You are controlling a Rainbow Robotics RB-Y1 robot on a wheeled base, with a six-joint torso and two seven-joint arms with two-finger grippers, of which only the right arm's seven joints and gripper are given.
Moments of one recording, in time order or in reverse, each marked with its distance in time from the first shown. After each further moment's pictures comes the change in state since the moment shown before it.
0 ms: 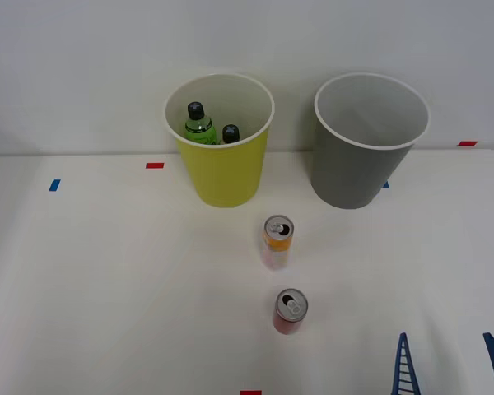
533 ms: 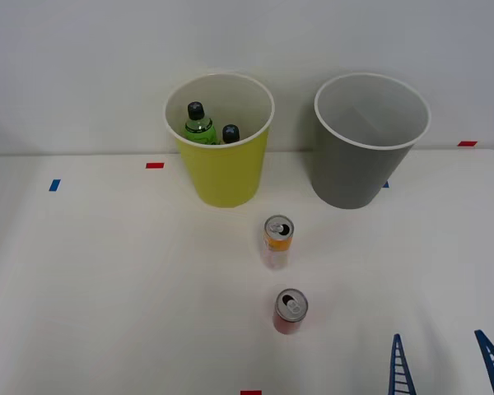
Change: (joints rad) arm -0.009 0.000 -0.024 0.000 0.069 0.001 -0.091
